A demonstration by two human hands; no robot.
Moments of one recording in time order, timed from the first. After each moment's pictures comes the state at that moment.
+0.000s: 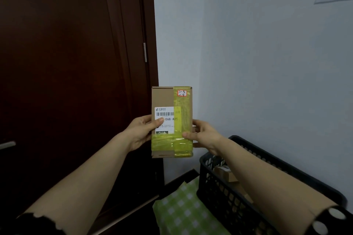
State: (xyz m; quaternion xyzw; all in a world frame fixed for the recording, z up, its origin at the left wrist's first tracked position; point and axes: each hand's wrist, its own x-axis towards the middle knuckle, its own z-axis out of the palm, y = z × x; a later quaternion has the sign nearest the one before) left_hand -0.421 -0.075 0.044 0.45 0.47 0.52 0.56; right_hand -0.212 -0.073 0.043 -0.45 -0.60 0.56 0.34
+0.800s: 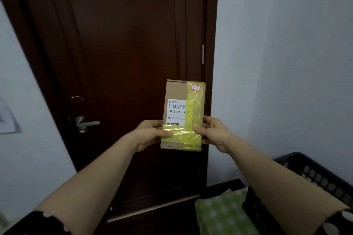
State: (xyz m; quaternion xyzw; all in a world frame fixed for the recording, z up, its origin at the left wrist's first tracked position) left_hand -0.524 -0.165 0.067 0.41 0.61 0.49 0.47; right_hand -0.329 -0.073 0.050 -0.36 -0.63 0.61 0.31
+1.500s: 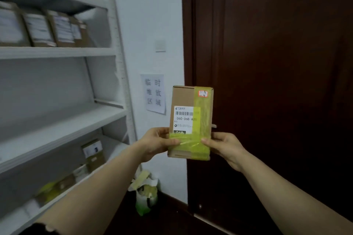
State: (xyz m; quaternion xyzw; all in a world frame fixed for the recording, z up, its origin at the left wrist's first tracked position) left_hand -0.667 -0.424 0.087 0.21 0.69 0.65 0.26; right_hand -0.560 -0.220 0.066 -0.12 -0.69 0.70 0.13
